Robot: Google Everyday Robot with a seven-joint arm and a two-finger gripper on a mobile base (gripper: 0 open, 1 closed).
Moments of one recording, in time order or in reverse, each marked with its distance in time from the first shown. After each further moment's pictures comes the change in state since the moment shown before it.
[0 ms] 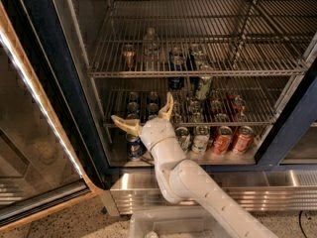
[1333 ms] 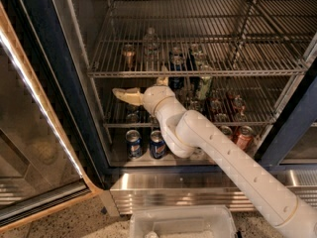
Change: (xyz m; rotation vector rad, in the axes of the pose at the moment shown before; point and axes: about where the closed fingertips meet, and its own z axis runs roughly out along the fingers) arm -0.004 -0.025 0.091 -0.138 0.136 0.044
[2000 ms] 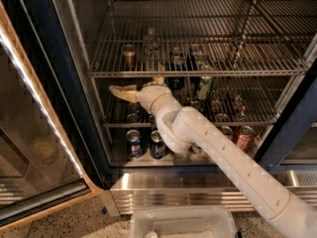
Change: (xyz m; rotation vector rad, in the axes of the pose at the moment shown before) arm 0.001 0.004 0.015 -0.015 -0.010 0.008
